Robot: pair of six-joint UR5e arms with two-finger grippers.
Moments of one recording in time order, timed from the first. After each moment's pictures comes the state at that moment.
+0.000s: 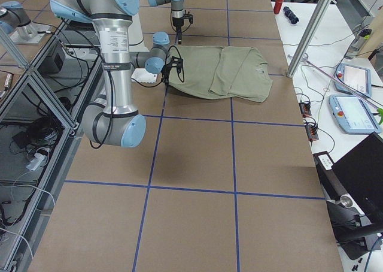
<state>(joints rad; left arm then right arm) -0.26 -1.71 -2.08 -1.83 -1.74 -1.59 0.23 -1.44 2.18 -1.45 1.75 1.52</state>
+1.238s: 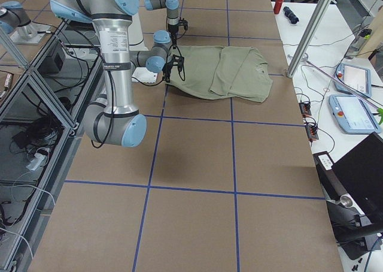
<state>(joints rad) -0.19 -1.70 -2.02 -1.82 -1.72 -1.66 0.24 -1.43 2.18 -1.45 1.75 1.52</state>
